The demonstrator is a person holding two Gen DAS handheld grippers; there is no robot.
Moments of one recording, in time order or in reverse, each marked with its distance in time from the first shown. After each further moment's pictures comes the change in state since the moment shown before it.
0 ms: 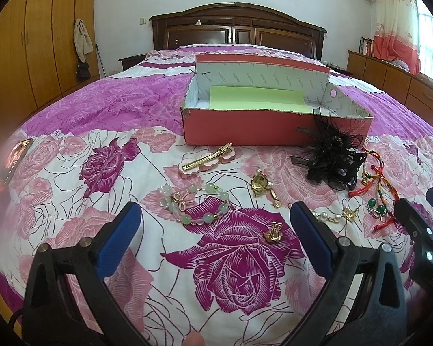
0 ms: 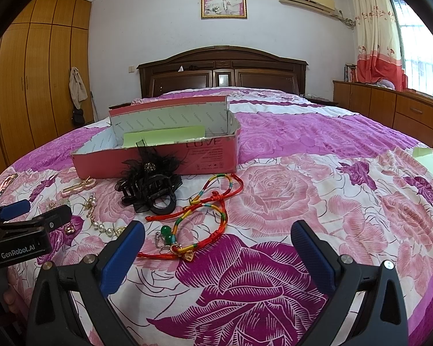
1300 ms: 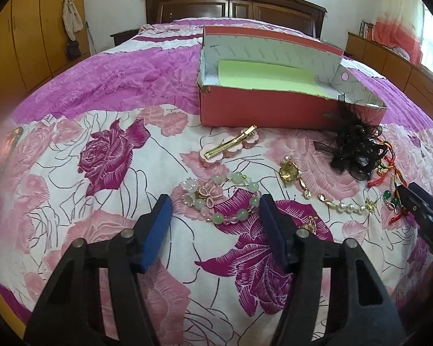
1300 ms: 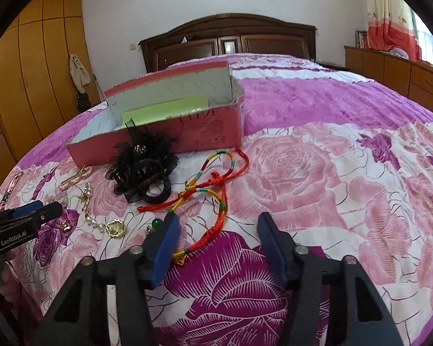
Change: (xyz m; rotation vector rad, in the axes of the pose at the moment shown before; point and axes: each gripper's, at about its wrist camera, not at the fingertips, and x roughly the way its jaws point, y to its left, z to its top) left arm 0.025 0.027 0.007 -0.001 0.162 -0.045; right arm 0.029 -0.015 0.003 0.059 0.184 0.089
